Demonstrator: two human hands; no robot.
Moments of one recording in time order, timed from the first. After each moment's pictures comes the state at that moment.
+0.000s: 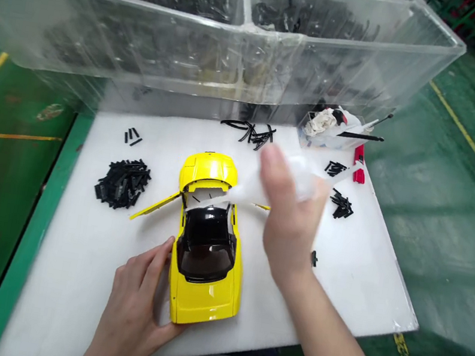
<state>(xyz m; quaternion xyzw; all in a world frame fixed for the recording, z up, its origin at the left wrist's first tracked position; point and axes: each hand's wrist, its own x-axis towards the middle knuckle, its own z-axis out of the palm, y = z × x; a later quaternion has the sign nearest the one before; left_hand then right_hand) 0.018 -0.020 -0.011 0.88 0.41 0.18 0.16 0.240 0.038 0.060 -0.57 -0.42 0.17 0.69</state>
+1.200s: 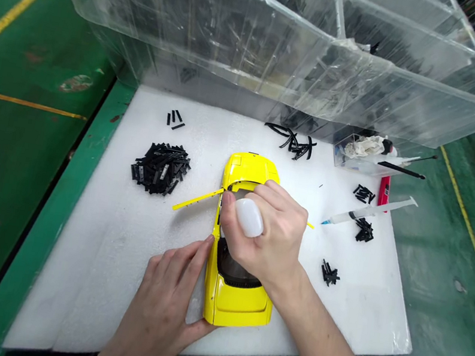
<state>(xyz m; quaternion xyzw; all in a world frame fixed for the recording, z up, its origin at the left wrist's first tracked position) 0.019 -0.024 -0.010 0.86 0.43 0.20 0.20 0.183 0.042 0.046 -0.57 -0.73 -0.02 0.38</state>
